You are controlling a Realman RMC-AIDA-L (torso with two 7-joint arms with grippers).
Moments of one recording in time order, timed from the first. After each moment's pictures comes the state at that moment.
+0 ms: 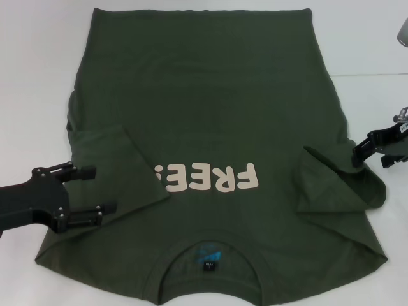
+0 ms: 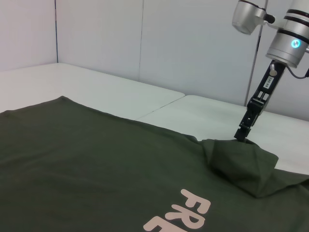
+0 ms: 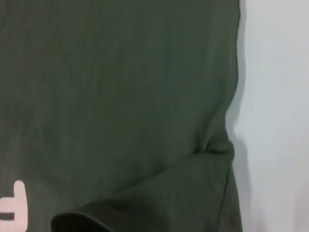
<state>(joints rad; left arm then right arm) -0.43 -2.14 0.46 0.90 2.18 1.67 -1.30 0.94 1.90 -0.84 -0.61 -2.87 -1.32 2.85</state>
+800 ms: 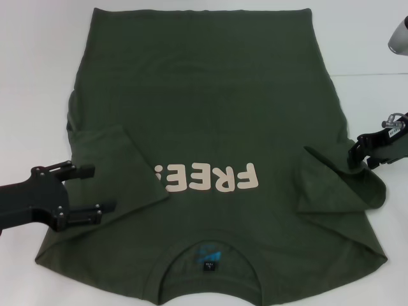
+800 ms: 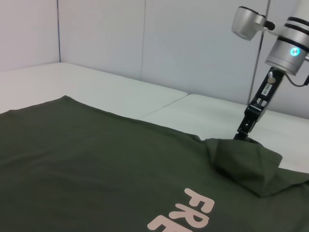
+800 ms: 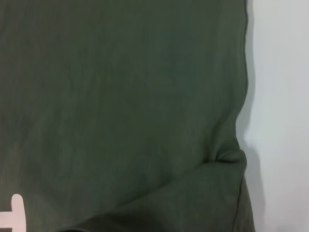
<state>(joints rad) -0.43 -2.14 0.46 0.90 2.18 1.66 -1.29 0.93 1.93 -0.84 -0.57 -2.87 -1.23 2.85</state>
